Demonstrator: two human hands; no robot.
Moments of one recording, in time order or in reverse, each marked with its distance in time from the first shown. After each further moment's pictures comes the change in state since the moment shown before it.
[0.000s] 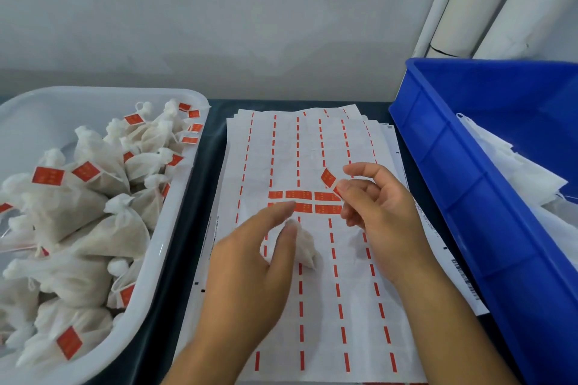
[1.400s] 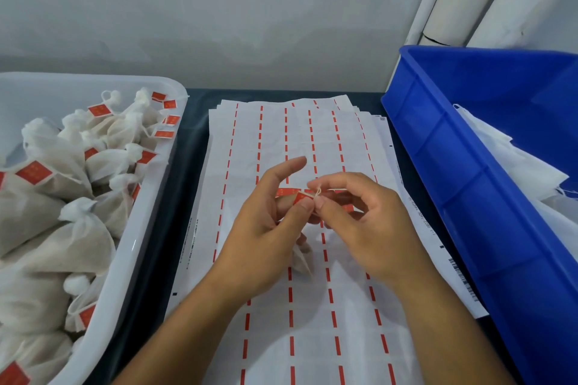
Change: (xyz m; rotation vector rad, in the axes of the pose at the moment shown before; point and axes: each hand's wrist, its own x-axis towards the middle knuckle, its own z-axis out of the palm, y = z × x) left_hand 0.054 -0.013 0.027 -0.577 -0.348 0.141; right_hand -0.004 -0.003 -0.001 -0.304 -0.166 -0.180
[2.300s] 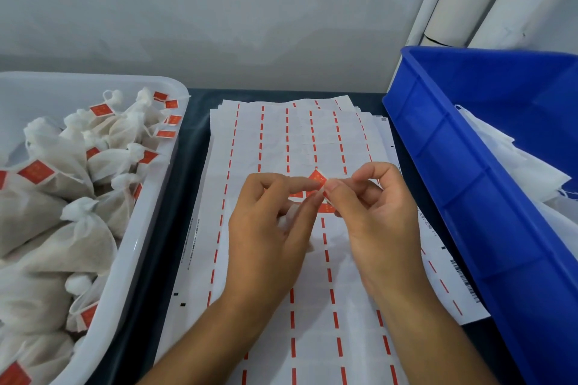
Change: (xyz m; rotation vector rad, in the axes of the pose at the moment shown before) left_hand -0.003 -0.002 0.020 0.453 0.447 0.327; right_hand -0.003 -0.009 0.019 0.335 0.362 0.102
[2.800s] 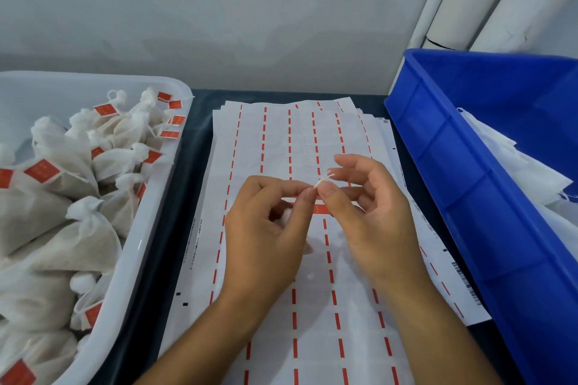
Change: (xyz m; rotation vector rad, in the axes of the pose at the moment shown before) left_hand 0.004 -0.003 -0.004 -0.113 0.013 -0.167; right_hand 0.005 0.001 -0.006 -0.163 -0.150 -0.062
